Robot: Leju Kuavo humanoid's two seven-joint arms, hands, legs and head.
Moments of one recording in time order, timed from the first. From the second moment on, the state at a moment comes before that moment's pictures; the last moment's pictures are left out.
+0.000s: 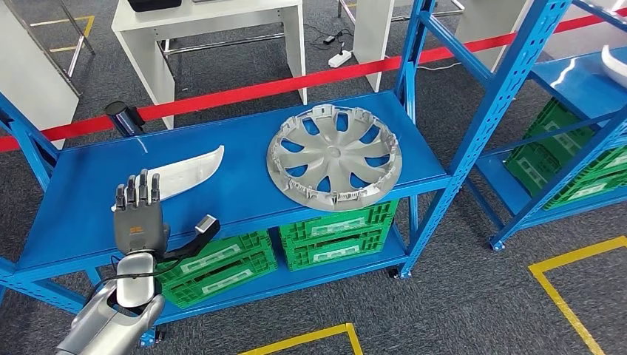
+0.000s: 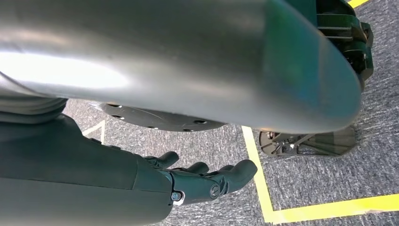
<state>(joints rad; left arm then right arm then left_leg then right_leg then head) -0.30 0.27 -0.46 -1.08 -1.57 0.48 0.56 -0.09 0.23 -1.17 -0.21 1.08 0.01 -0.07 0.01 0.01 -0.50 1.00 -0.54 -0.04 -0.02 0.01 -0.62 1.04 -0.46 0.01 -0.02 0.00</state>
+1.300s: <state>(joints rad) -0.42 0.25 -0.18 -0.69 -1.57 0.70 0.36 -0.09 0.23 -1.17 -0.21 1.10 0.01 -0.08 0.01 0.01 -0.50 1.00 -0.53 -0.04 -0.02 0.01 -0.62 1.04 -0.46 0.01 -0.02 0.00</state>
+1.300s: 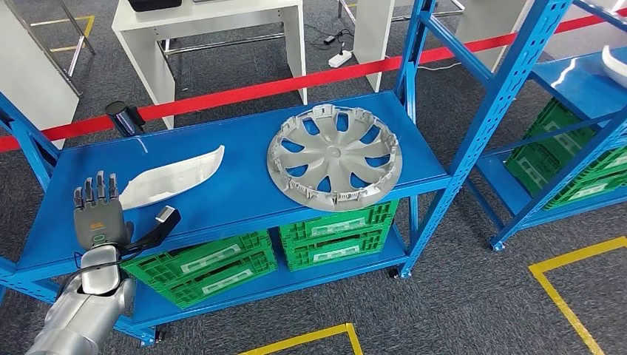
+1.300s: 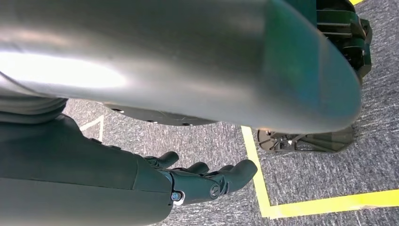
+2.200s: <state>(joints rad) -0.44 0.19 -0.05 -0.61 -1.57 0.70 0.25 -0.09 0.22 -1.17 -0.21 1.08 0.01 -0.14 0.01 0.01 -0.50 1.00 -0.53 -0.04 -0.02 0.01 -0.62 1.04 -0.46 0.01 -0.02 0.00</state>
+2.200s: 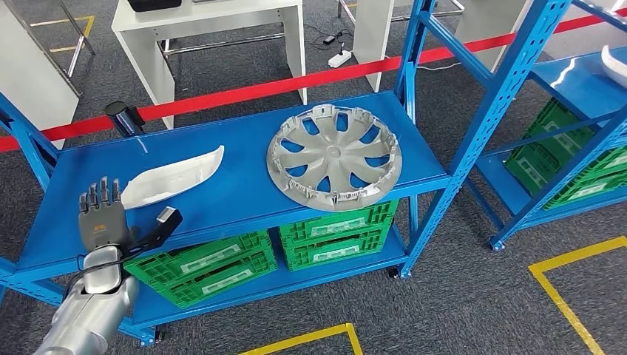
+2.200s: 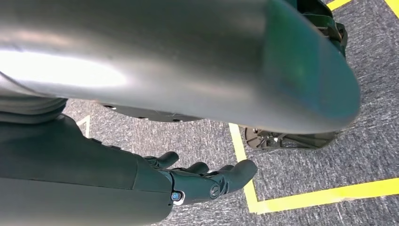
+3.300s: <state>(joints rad) -0.42 0.17 0.00 -0.68 -1.57 0.70 0.15 -0.09 0.22 -1.17 -0.21 1.09 0.01 -0.15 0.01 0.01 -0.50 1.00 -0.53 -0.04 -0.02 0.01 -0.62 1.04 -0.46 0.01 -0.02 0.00</state>
